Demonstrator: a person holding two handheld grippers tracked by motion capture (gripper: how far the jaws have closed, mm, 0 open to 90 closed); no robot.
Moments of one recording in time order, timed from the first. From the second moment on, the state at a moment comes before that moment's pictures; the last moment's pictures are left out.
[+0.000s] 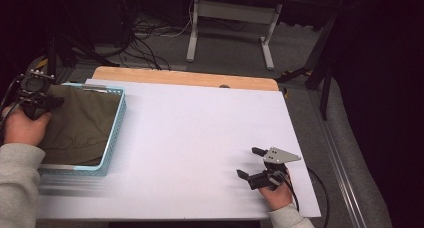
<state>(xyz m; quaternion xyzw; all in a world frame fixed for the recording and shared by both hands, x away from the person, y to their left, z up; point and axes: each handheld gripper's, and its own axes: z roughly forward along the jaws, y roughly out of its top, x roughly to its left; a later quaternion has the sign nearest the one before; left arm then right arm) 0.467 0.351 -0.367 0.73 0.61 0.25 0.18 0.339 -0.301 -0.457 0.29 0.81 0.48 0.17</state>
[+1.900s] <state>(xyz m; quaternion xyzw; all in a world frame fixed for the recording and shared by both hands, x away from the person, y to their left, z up) 0.416 0.301 -0.336 0.74 0.52 0.24 0.36 0.340 -0.301 -0.457 0.29 0.81 0.48 0.16</state>
